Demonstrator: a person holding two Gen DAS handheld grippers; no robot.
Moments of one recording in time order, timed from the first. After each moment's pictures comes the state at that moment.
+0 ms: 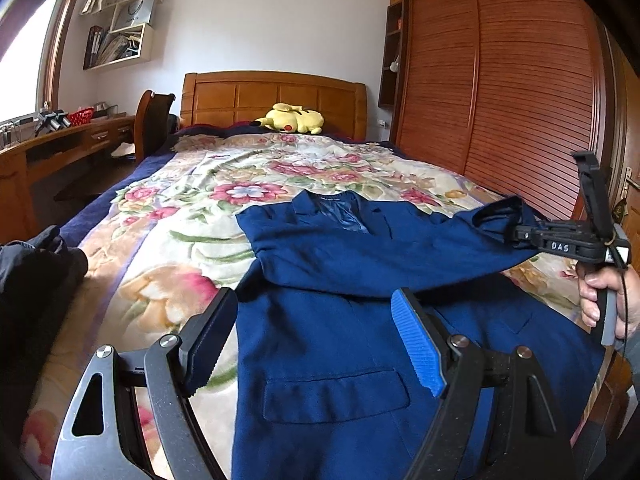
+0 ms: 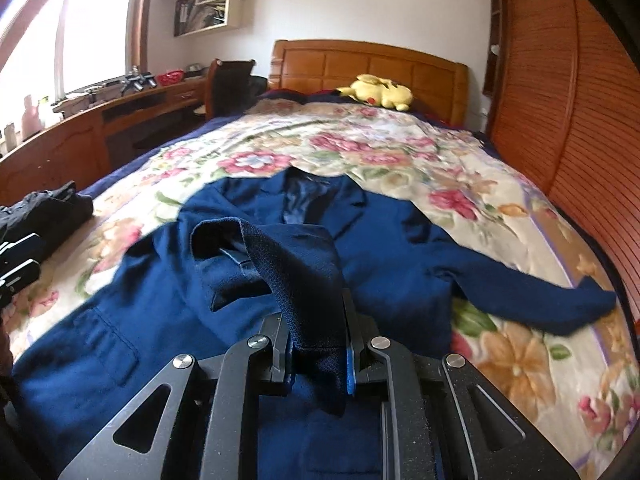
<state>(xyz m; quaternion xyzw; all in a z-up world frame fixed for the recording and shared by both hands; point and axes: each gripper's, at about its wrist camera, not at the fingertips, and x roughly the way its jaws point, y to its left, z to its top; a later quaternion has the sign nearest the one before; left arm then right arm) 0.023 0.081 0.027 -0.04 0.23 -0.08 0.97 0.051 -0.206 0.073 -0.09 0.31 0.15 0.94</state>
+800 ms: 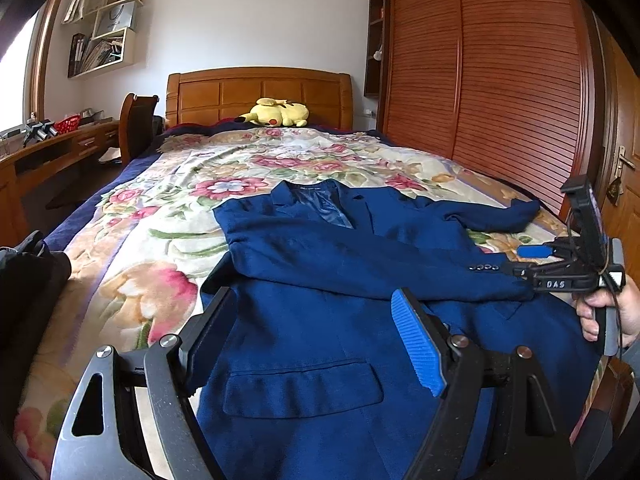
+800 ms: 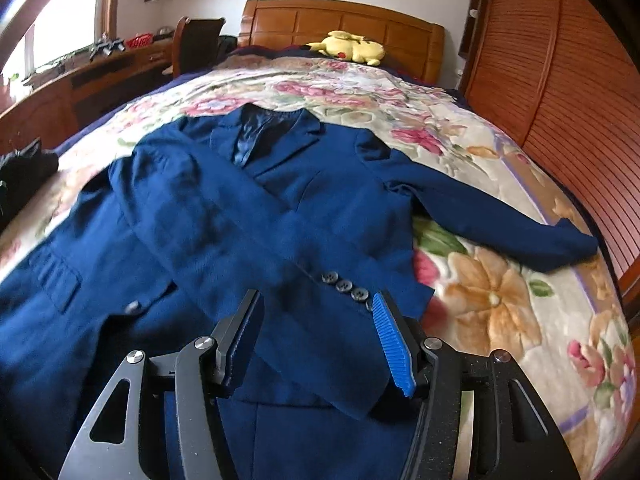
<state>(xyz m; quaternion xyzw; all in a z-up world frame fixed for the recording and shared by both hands) 0.025 0.043 0.021 -0.01 0.24 -0.10 0.97 0.041 -0.223 0.039 -0.11 0.37 0.11 0.92</state>
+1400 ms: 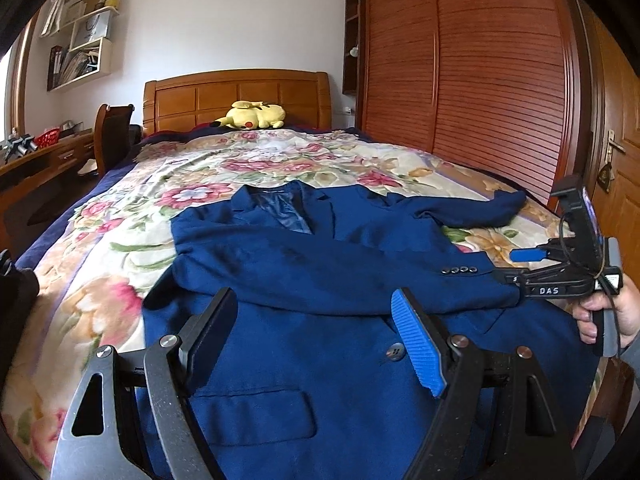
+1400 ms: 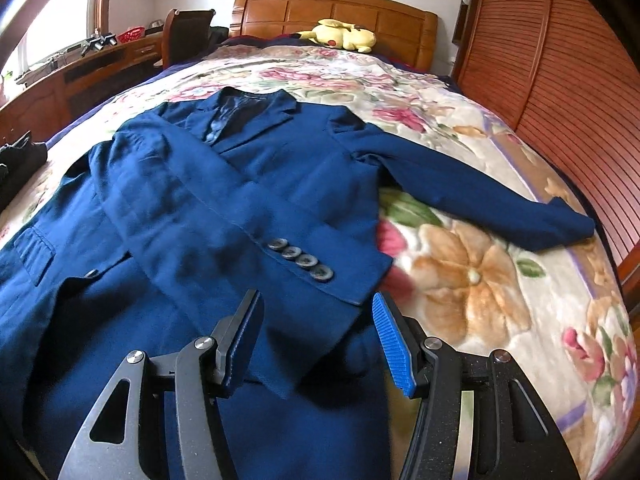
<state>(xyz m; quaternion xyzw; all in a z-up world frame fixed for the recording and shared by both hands) 0.045 -0.023 0.016 0.01 0.23 -0.12 0.96 0.050 -0.272 0.025 -0.11 0.38 0.10 0.91</state>
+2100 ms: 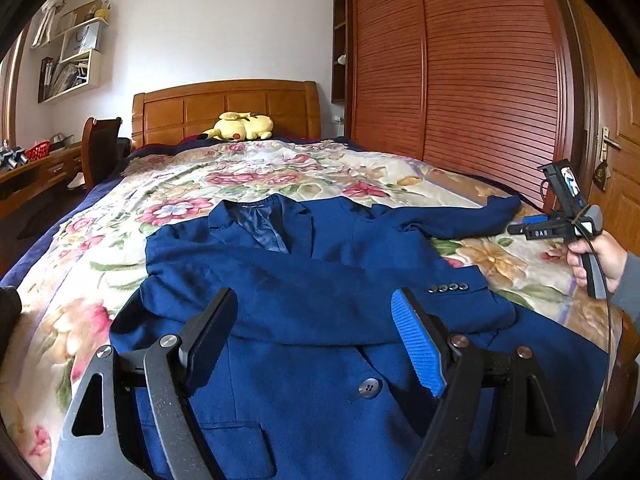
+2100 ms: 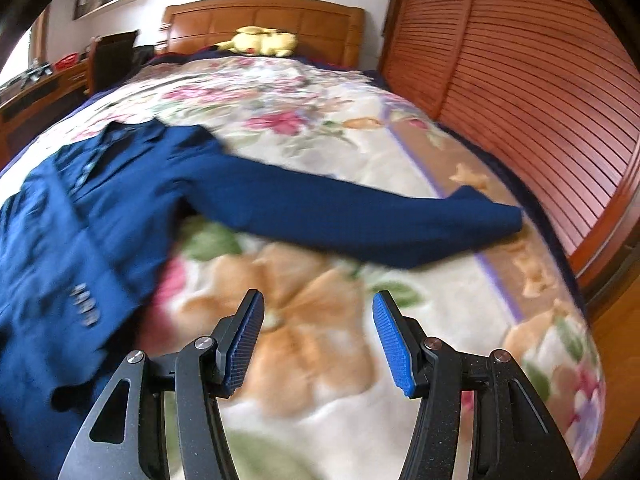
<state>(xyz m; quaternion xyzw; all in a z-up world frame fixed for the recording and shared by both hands) 0.064 -0.053 0.018 0.01 0.21 -0.13 0.97 0.124 -0.413 0.038 -0.09 0.37 -0.02 0.93</state>
